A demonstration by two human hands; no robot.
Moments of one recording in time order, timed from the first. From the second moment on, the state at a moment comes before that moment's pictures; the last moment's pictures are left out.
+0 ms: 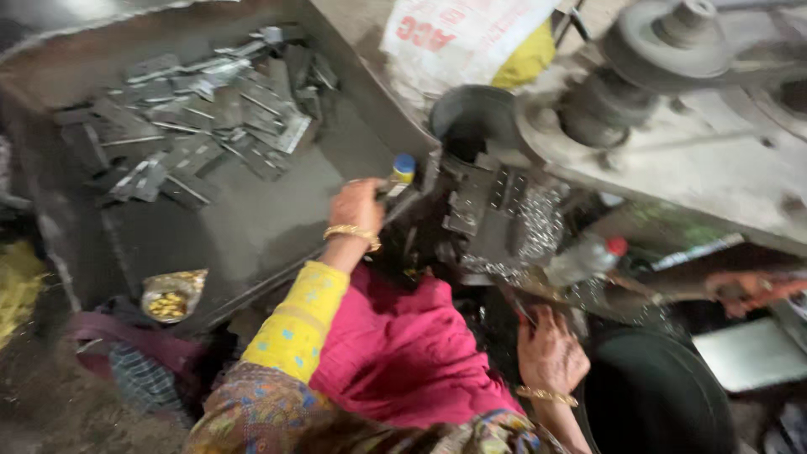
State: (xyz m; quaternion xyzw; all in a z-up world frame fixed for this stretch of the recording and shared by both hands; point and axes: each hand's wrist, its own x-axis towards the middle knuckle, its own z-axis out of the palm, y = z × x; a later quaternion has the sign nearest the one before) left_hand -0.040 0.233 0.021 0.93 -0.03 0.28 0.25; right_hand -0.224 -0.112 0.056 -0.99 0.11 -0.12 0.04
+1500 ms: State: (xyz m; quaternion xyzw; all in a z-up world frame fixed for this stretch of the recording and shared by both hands) left_hand -0.056 -0.002 0.013 0.99 -0.13 -0.08 0.04; right_hand -0.247 -0.161 -0.088 -0.99 0.09 0.11 0.08
